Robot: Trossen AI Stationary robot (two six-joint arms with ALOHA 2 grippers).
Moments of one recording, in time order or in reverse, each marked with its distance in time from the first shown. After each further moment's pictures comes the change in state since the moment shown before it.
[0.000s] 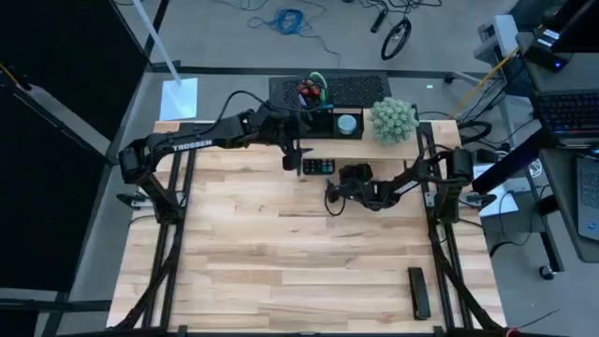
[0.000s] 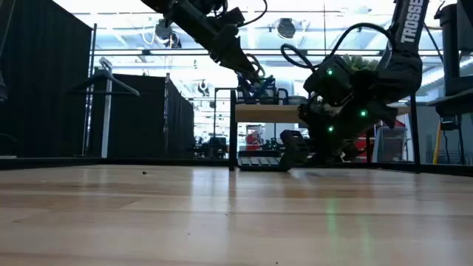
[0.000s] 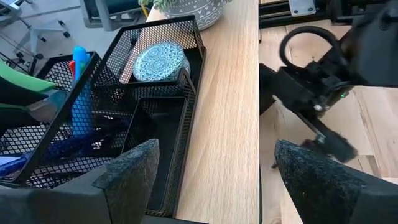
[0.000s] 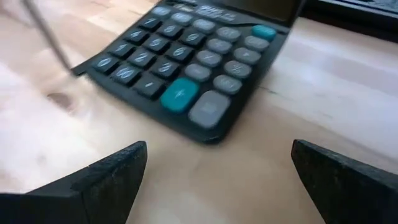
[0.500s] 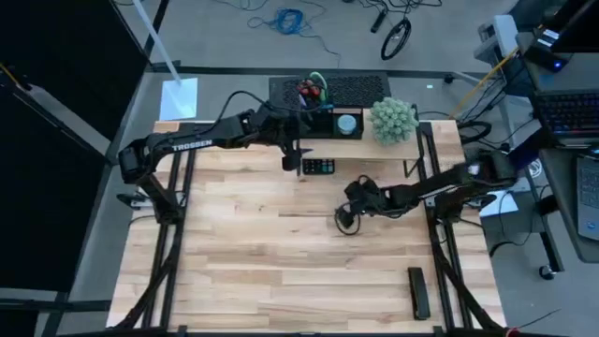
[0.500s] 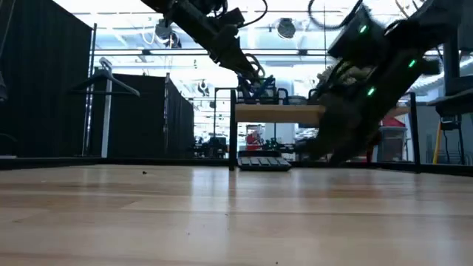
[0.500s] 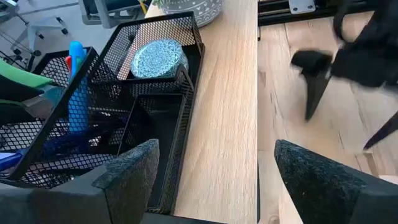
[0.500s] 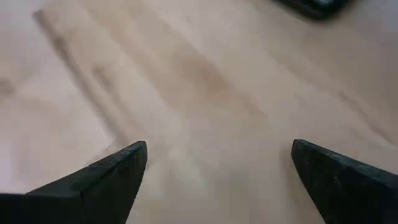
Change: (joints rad) left arm -0.006 0.000 0.000 -0.011 0.000 -0.006; right arm 0.174 -0.427 0.001 -0.688 -0.335 0.232
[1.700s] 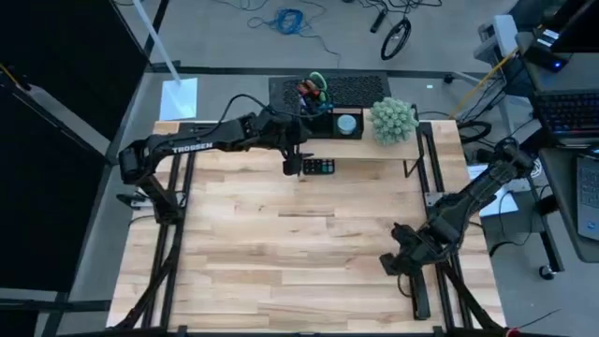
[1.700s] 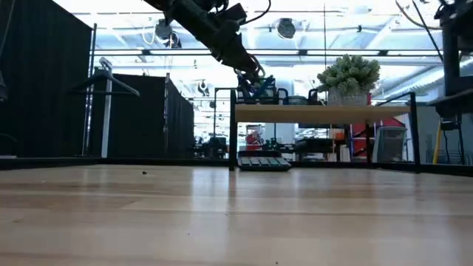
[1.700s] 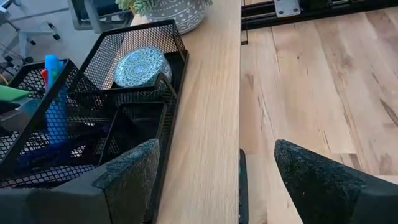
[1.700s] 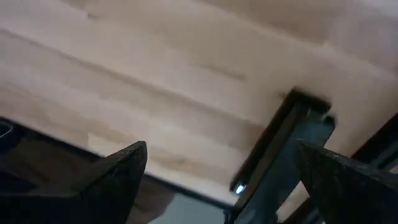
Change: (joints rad) left arm -0.028 0.000 0.000 0.002 0.000 0.000; right arm 0.685 -0.170 0.335 -0.803 -0.447 1.299
